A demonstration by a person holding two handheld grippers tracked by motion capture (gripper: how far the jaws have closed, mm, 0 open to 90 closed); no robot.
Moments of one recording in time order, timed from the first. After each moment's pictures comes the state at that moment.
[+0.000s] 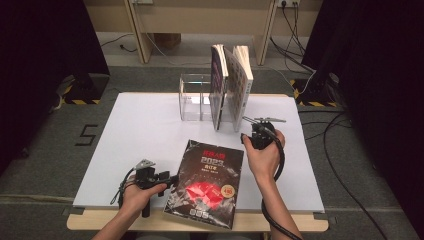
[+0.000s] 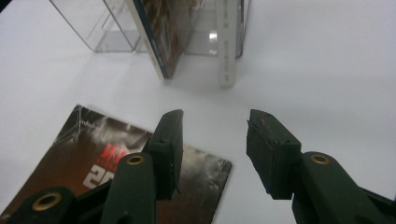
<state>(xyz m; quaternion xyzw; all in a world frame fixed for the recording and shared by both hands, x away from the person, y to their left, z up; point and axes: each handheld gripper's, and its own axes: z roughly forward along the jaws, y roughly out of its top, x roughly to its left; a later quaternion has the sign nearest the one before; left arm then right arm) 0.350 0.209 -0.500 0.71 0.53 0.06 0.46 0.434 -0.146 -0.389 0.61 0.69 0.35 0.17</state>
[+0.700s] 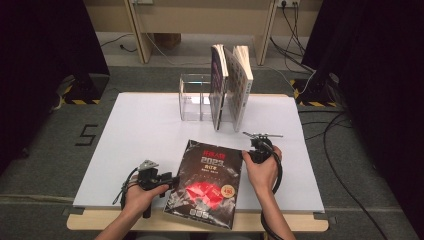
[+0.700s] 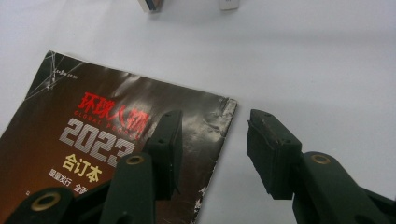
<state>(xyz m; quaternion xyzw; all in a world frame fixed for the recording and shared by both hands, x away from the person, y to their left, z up) 0.347 0.201 -0.499 0.72 0.53 0.06 0.45 0.424 -0.152 -0.442 0.63 0.70 0.32 0.11</state>
